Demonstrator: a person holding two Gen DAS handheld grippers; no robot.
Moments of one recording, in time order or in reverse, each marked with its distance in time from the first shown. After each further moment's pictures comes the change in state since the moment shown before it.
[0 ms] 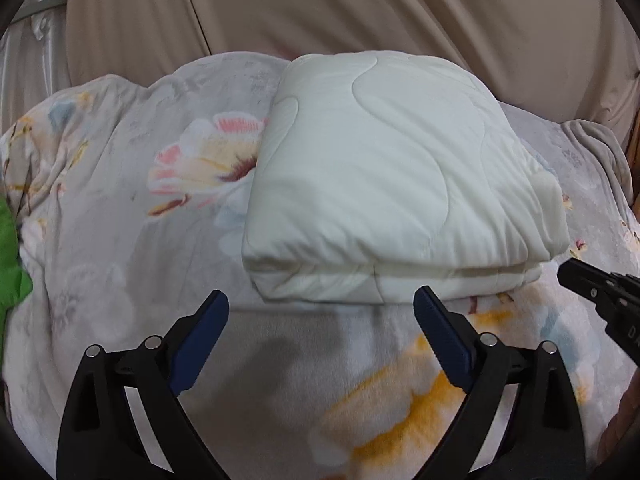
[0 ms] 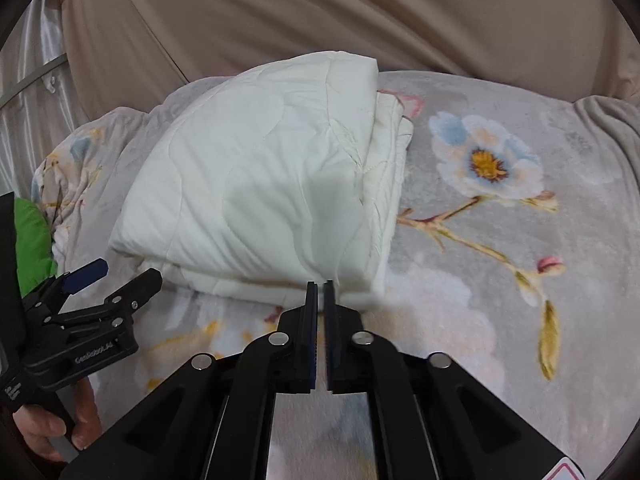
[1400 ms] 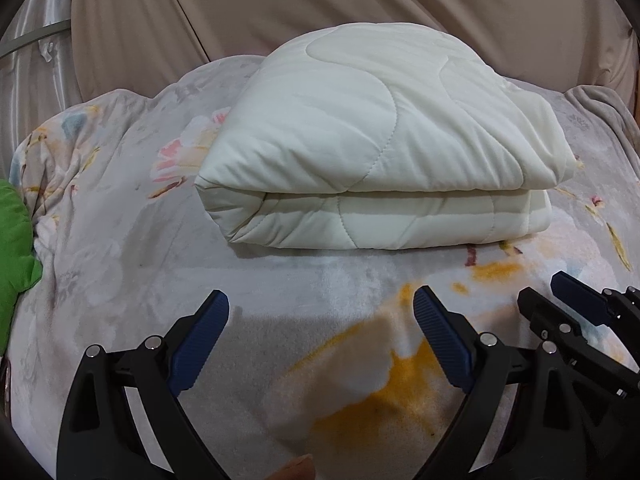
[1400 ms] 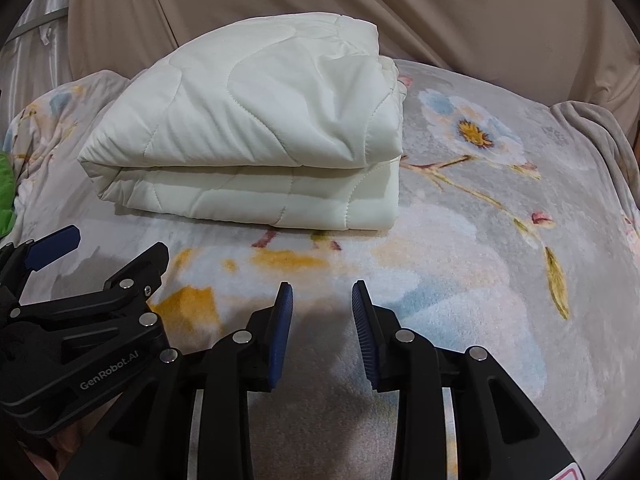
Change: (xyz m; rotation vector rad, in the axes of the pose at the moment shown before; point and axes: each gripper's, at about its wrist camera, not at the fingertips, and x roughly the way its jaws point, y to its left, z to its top) left arm 0.008 -0.036 -0.043 0.074 -0.039 0.102; right arm 0.030 0.030 -0.058 -0.036 -0.030 -0.152
